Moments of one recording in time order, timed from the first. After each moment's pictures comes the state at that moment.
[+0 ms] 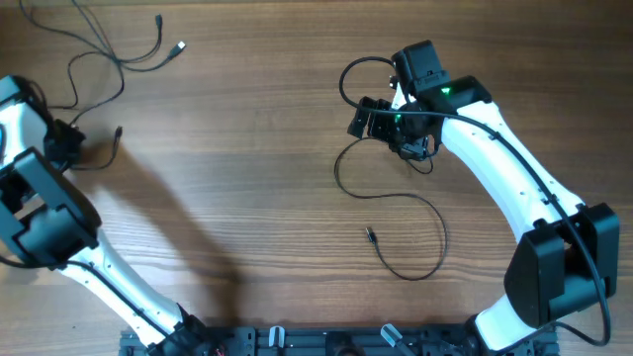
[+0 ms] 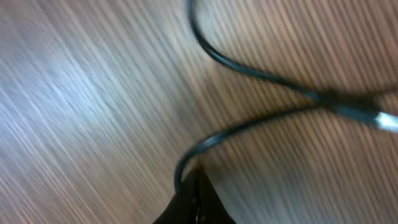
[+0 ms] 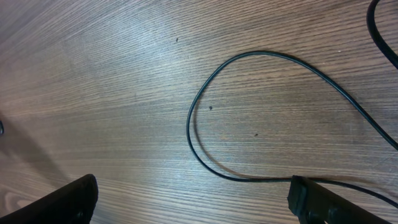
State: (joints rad) left arm 0.61 2.29 1.75 -0.84 -0.20 -0.42; right arm 0.35 1.77 1.41 -0.88 -0.28 0.62
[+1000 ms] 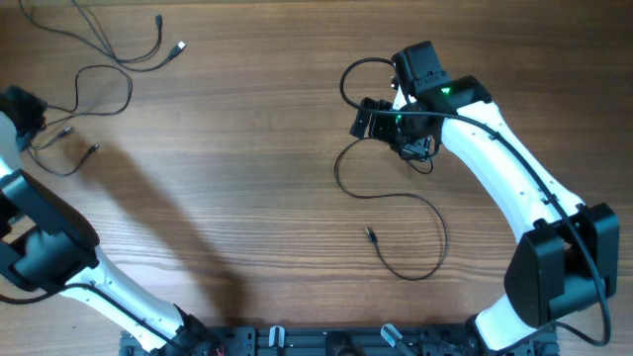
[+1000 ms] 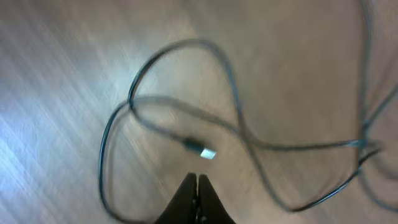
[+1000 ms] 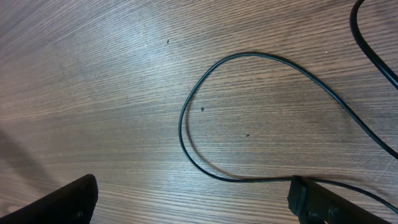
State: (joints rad) left arm 0.66 2.13 1.79 -0.71 0.01 -0.41; right arm 0.35 1.77 1.41 -0.89 -0.25 0.62
